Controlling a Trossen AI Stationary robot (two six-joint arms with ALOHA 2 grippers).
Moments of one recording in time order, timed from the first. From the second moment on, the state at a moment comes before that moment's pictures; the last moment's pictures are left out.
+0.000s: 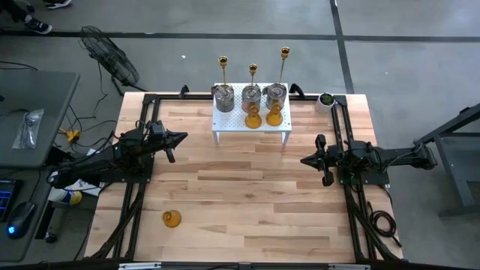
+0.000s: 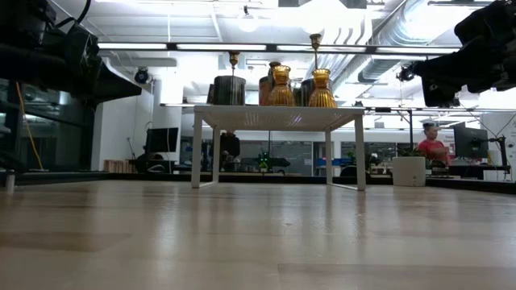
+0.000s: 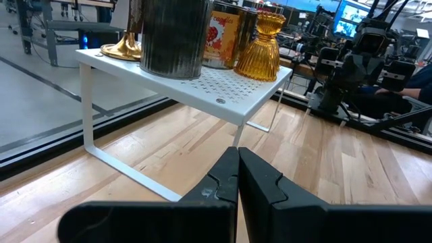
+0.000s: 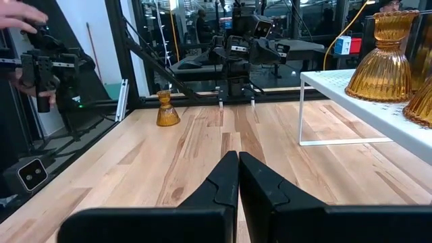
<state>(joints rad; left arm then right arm) 0.29 0.03 0.07 -0.08 -0.14 -0.21 0.06 0.05 0.01 0.03 0.00 0.08</state>
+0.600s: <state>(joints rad) 0.29 0.03 0.07 -0.08 -0.13 -0.22 0.06 0.05 0.01 0.03 0.00 0.08</state>
